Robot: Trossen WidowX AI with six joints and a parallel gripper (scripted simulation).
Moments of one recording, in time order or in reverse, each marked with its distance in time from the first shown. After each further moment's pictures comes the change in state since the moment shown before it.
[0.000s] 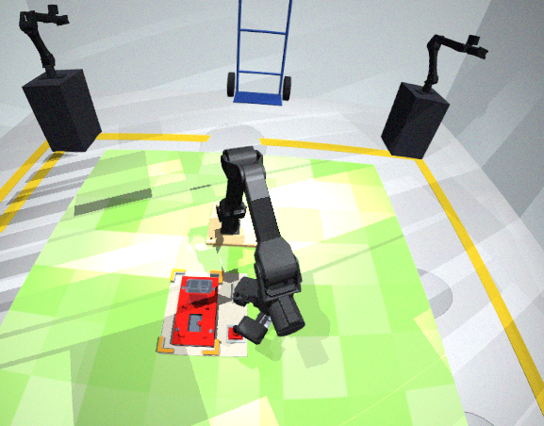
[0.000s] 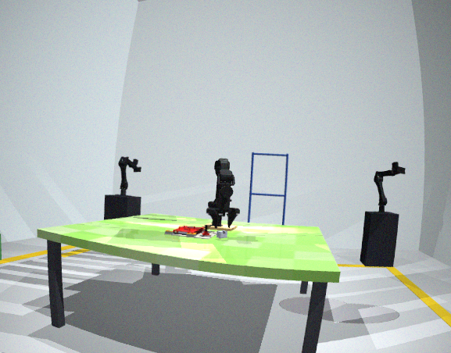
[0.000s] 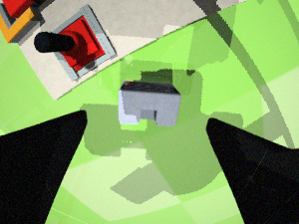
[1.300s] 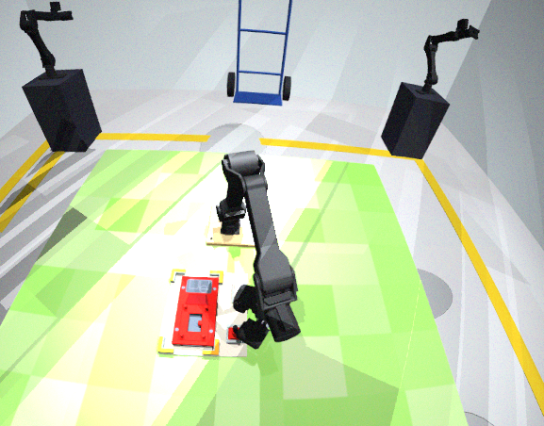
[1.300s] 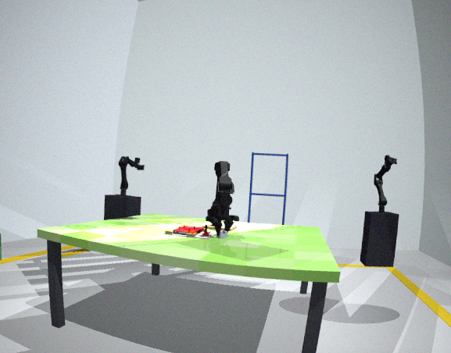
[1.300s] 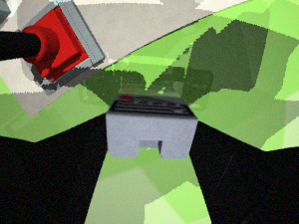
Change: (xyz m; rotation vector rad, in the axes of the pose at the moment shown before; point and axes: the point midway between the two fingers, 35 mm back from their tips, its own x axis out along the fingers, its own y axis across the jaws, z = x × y) arm 0.039 0.000 0.001 0.000 -0.002 -0.002
